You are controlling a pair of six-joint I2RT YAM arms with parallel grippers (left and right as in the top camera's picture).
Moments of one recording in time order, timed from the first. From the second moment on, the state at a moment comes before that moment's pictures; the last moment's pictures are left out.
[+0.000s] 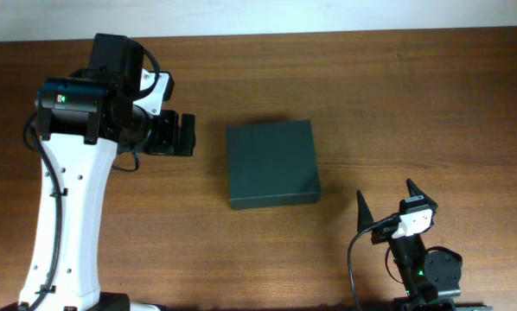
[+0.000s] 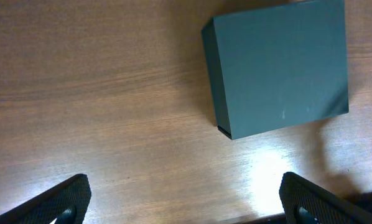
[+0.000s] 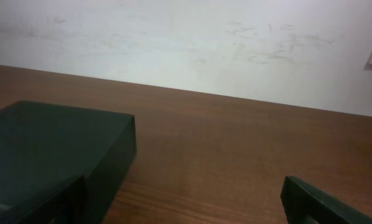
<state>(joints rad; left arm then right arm) -0.14 1.60 1.91 -1.58 0.11 -0.05 0.07 0.01 0.01 -0.06 -0.12 -0.07</state>
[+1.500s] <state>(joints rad) -0.01 0.61 0.44 -0.07 0.25 0.09 0.07 0.01 0.01 -0.06 -0.12 -0.07</state>
